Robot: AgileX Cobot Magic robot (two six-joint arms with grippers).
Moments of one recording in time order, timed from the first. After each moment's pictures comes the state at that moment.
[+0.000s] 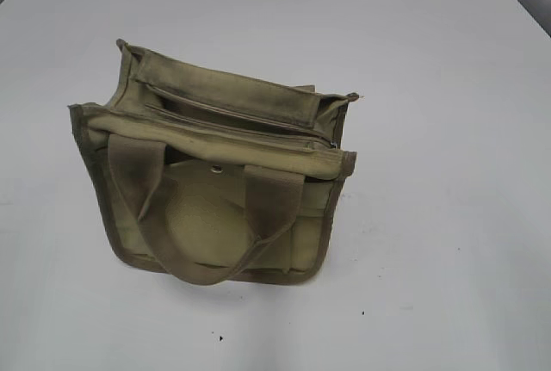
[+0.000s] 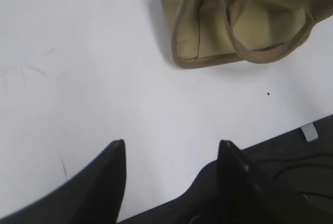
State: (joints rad) left arm -0.31 0.29 -0.59 -0.05 1.12 0.04; right arm 0.39 0.41 -0.53 0.06 1.13 -0.15
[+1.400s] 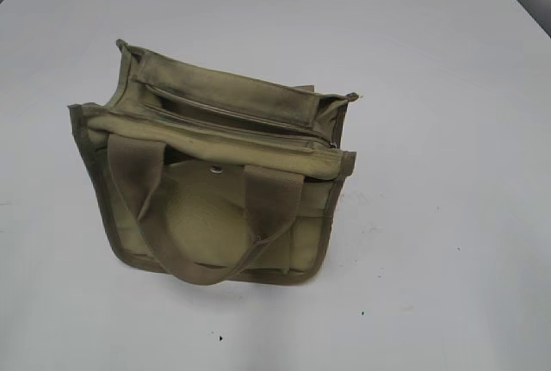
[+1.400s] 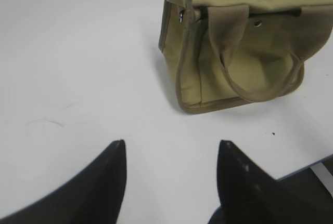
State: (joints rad) left arm -0.30 0.02 -0.52 -0.06 1.06 0.09; right arm 0.38 0.23 -0.48 0.12 1.09 -0.22
